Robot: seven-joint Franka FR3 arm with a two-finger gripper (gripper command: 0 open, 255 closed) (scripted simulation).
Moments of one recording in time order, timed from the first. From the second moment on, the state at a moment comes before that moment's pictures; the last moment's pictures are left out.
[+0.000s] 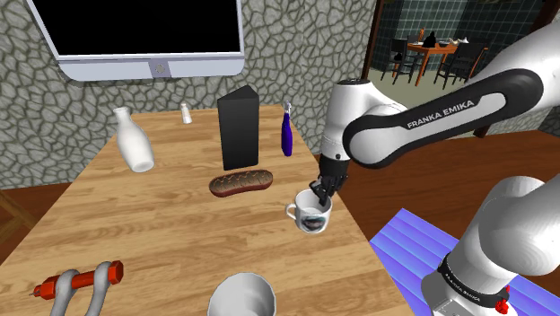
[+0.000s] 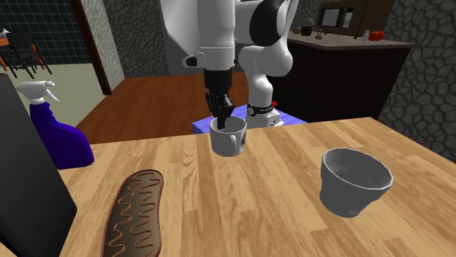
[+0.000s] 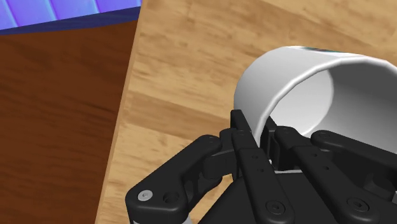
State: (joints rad) arm 0.09 -0.46 0.33 -2.67 0.23 2.26 0.35
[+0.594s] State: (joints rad) arm 0.09 -0.53 0.31 -2.60 0.22 2.12 0.35
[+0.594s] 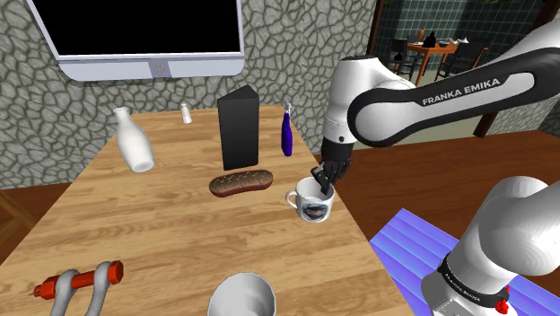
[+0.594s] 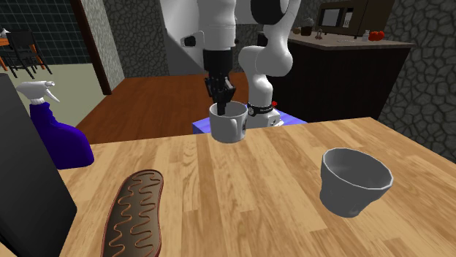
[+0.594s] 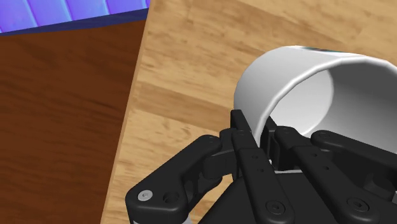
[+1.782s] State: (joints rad) arm 0.02 -0.15 0.34 -2.13 0.09 2.02 0.43
